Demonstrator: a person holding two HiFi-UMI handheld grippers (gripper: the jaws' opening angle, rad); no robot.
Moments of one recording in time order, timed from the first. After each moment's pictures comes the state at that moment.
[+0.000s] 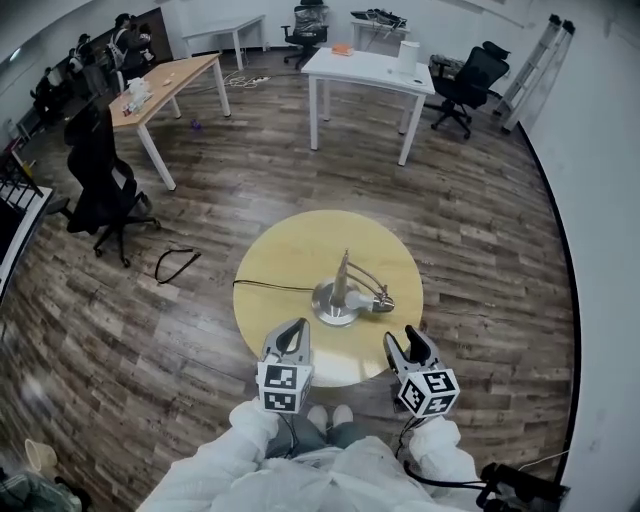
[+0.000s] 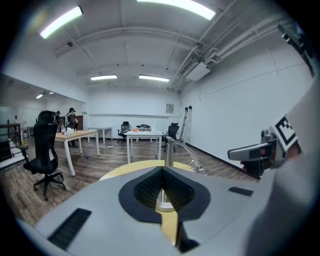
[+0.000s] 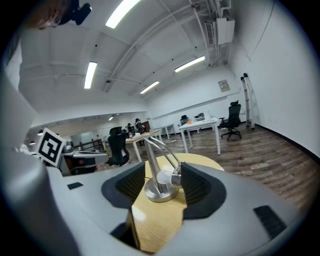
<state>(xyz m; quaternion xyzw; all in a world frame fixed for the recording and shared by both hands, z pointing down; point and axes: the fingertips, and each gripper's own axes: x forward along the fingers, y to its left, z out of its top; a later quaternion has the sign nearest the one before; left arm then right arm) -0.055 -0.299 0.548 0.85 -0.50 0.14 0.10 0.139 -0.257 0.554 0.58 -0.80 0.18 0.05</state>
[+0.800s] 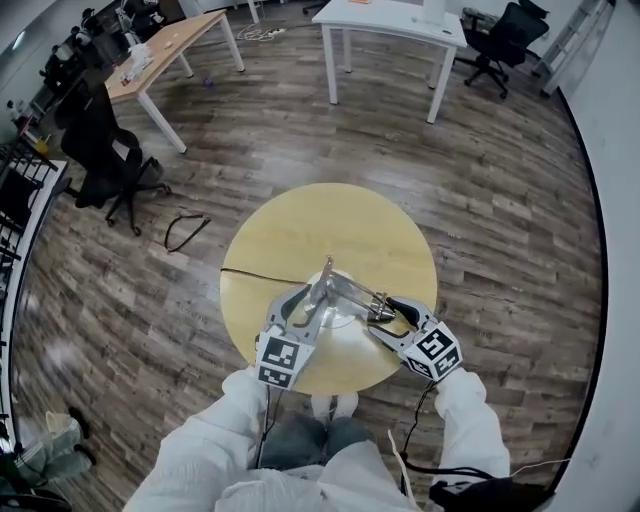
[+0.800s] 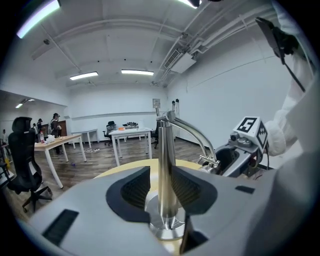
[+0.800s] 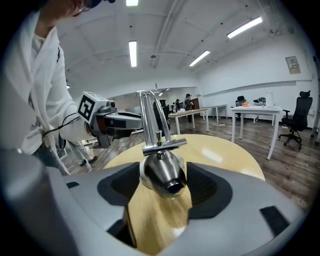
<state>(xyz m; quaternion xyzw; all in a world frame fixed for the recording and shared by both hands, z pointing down) 0.034 -0.415 0.612 0.88 -0.43 0.18 0.05 0.144 -0.373 0.668 0.28 -0.93 0.14 0.19</state>
